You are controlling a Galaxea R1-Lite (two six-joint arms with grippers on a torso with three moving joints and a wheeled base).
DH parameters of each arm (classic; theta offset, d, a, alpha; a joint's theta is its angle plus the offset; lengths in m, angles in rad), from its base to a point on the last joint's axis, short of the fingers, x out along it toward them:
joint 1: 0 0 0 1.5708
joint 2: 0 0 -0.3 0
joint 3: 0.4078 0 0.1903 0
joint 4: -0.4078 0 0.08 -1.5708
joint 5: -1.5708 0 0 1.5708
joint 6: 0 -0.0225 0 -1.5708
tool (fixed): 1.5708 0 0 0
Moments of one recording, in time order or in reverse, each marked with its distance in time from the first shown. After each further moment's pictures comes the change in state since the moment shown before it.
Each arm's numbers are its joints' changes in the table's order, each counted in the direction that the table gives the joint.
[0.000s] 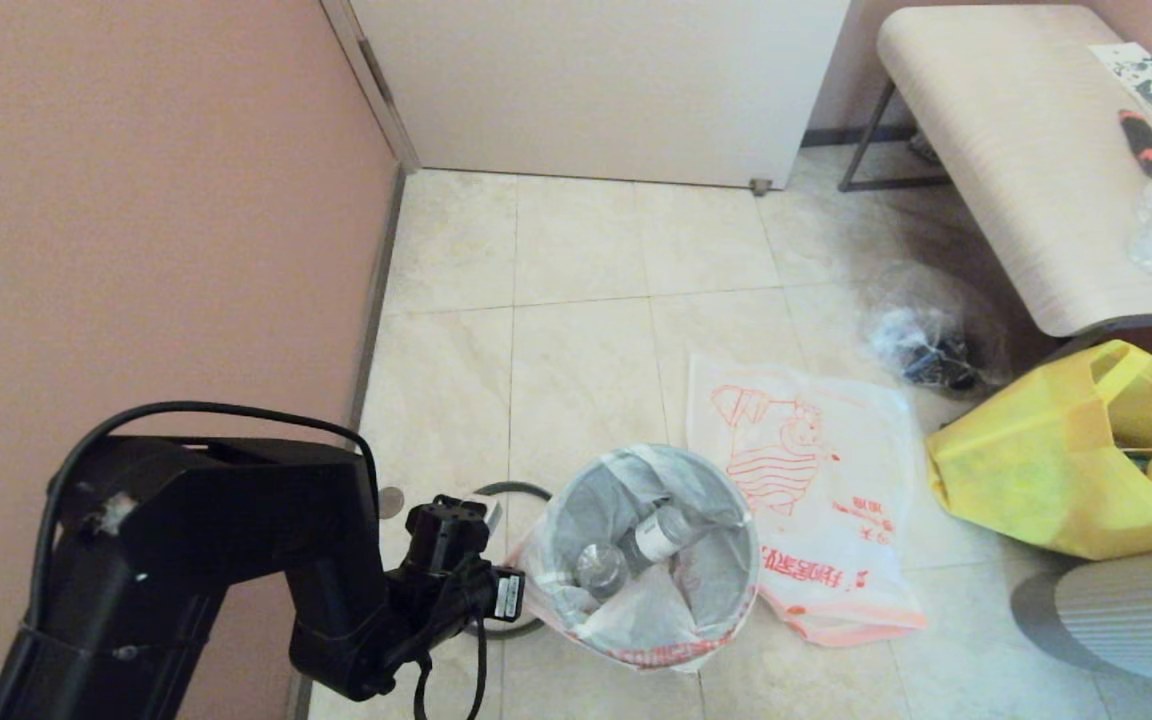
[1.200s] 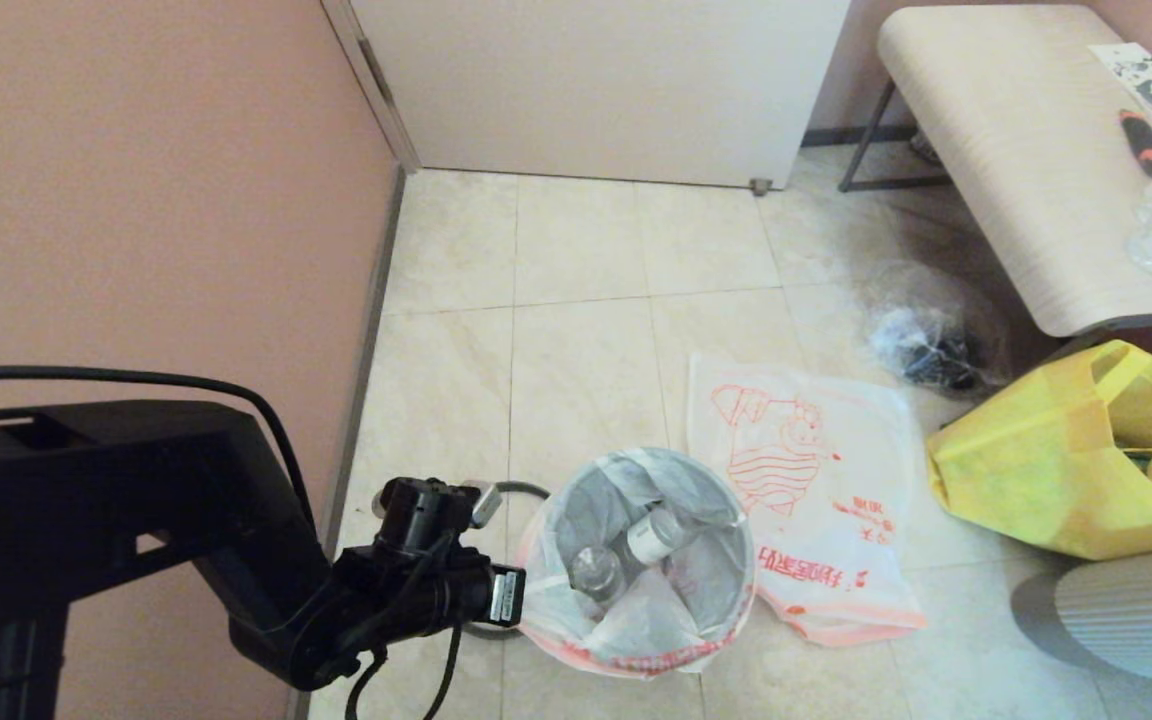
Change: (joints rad) left arm -0.030 0.251 -0.054 -0.243 -0.248 0.081; right arm 0.000 0.000 0.000 0.000 0.000 0.000
